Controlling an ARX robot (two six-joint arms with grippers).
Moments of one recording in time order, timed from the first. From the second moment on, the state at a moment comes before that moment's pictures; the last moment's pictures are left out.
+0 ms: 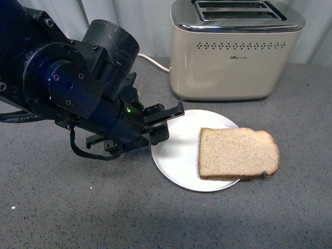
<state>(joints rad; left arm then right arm) -0.40 2.19 1.08 0.17 0.18 -0.55 0.00 0.00 0.01 0.00 0.00 0.00</state>
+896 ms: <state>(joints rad) -0.16 1.25 0.26 0.70 -0.23 -0.24 0.00 0.00 0.01 0.00 0.00 0.00</state>
